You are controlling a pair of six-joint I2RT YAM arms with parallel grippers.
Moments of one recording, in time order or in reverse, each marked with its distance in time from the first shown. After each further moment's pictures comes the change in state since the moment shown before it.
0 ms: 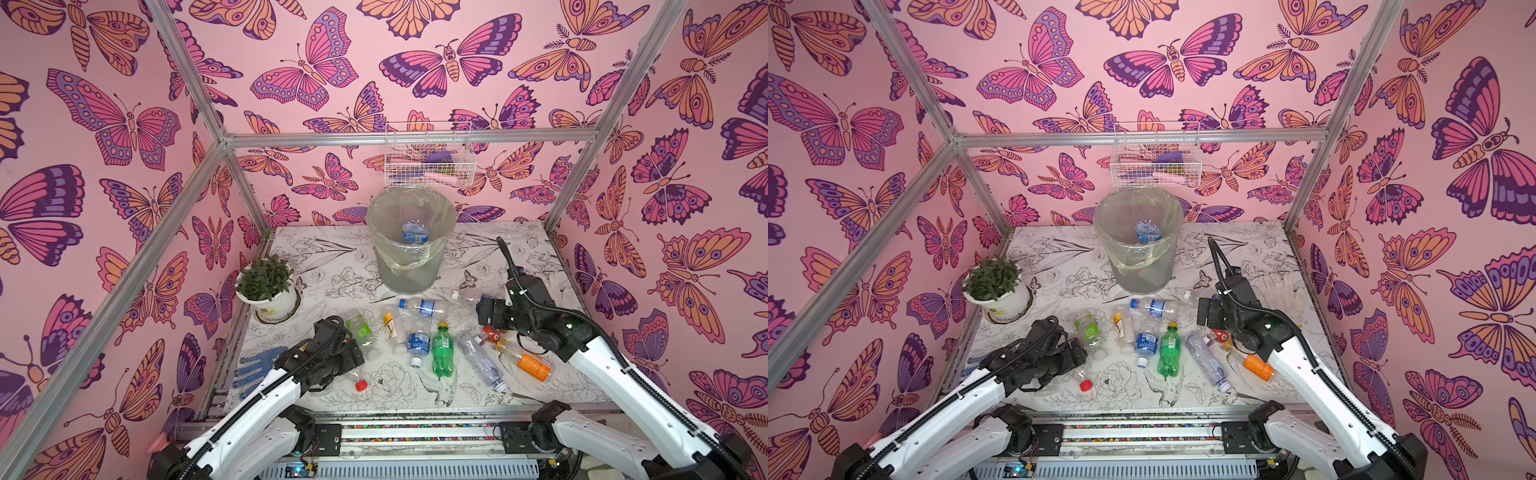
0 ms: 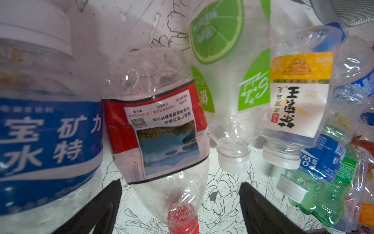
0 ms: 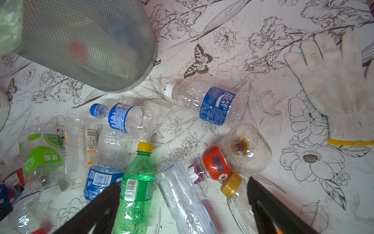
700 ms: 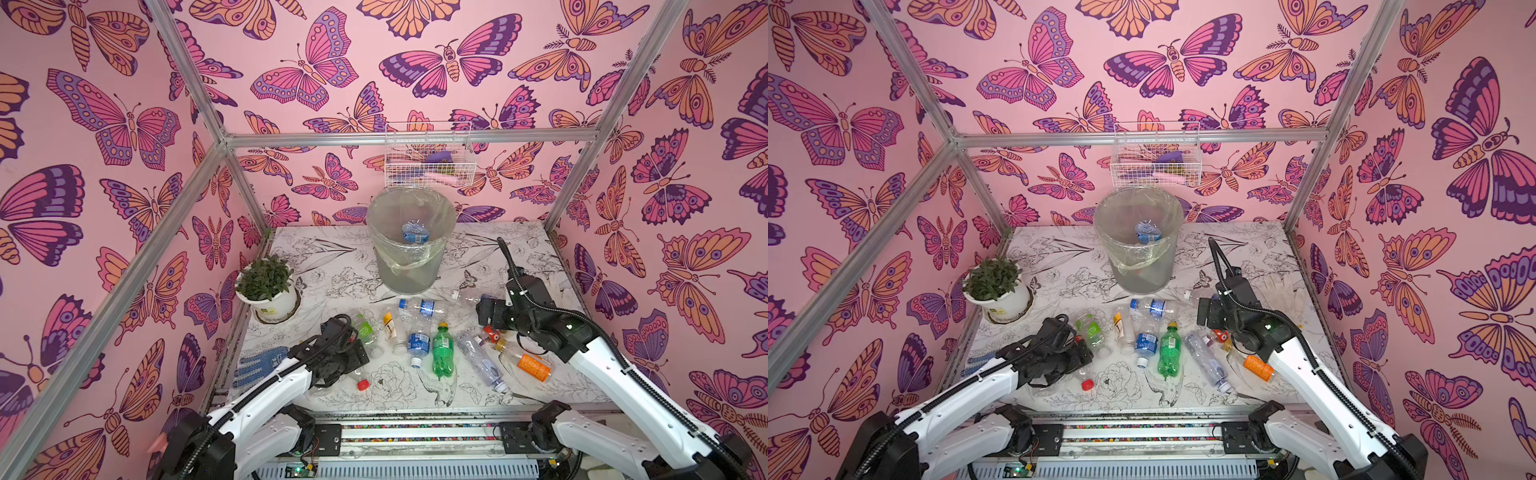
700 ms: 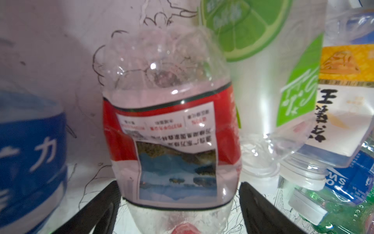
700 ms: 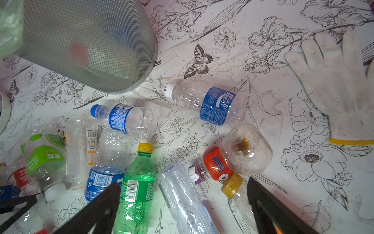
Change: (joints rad) left arm 0.000 0.153 -0.021 0.127 0.037 -0.021; right arm 0.000 -0.004 -0.006 0.003 0.000 0.005
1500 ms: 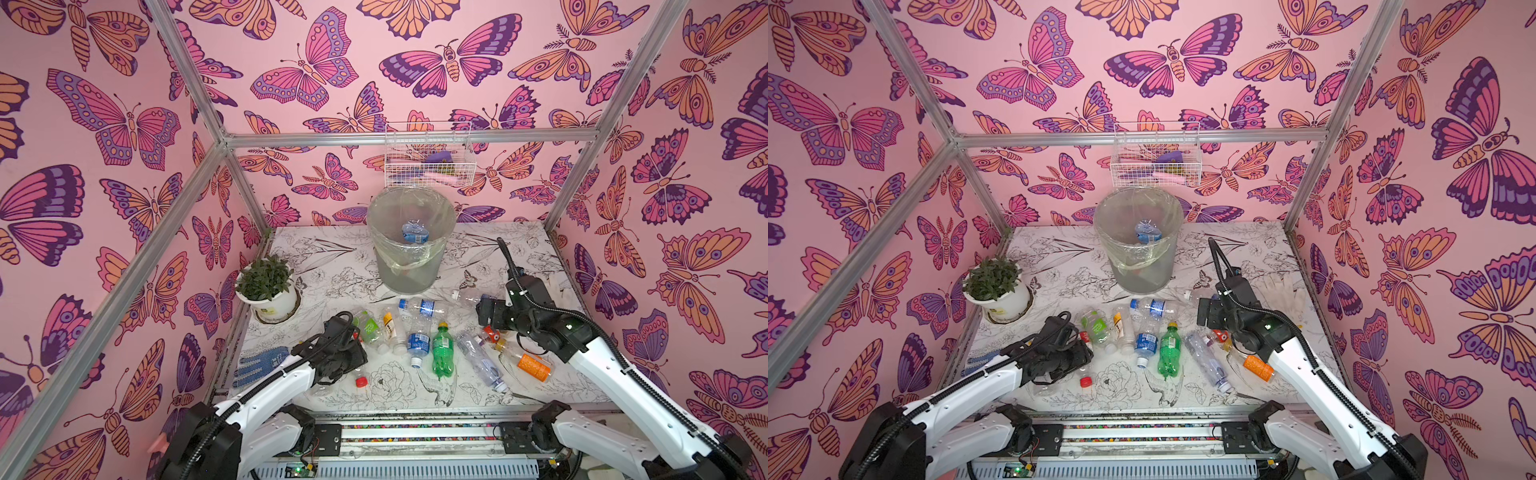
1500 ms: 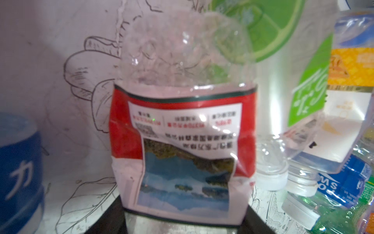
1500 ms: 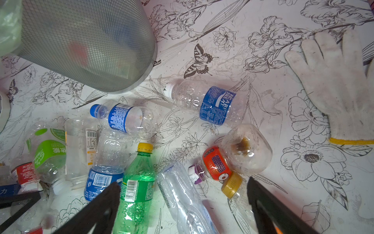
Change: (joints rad) left arm 0.000 0.034 -0.008 0.071 0.019 0.009; right arm 0.000 0.000 -0.001 0.000 0.000 0.000
